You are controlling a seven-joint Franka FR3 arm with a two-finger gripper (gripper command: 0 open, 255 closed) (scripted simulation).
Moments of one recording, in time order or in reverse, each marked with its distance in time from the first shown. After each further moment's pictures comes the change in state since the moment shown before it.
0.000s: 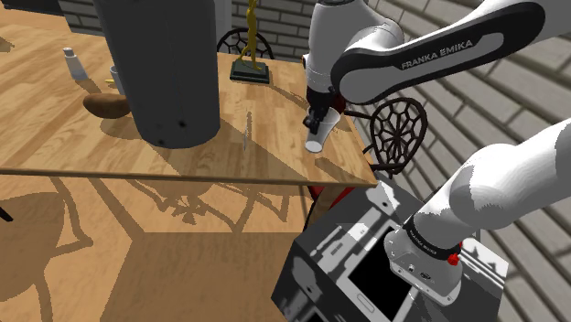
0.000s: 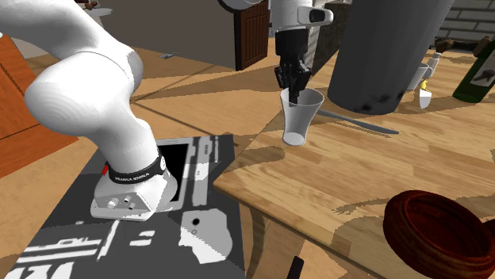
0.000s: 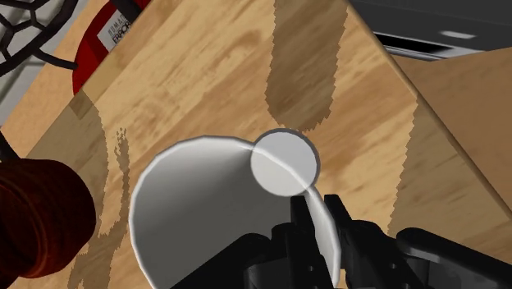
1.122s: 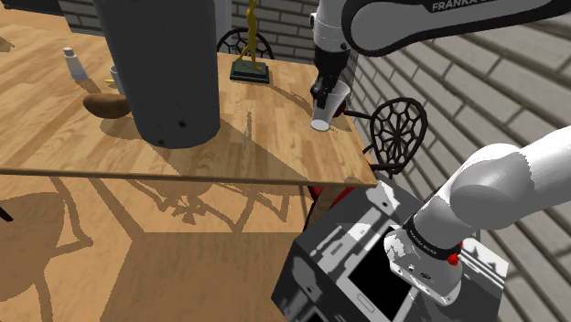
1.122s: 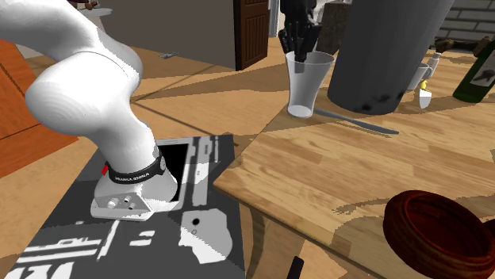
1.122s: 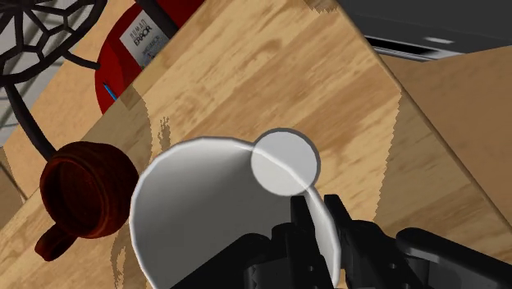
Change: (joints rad) arm 0.013 -0.083 -0.024 0.162 0.037 -0.235 -0.075
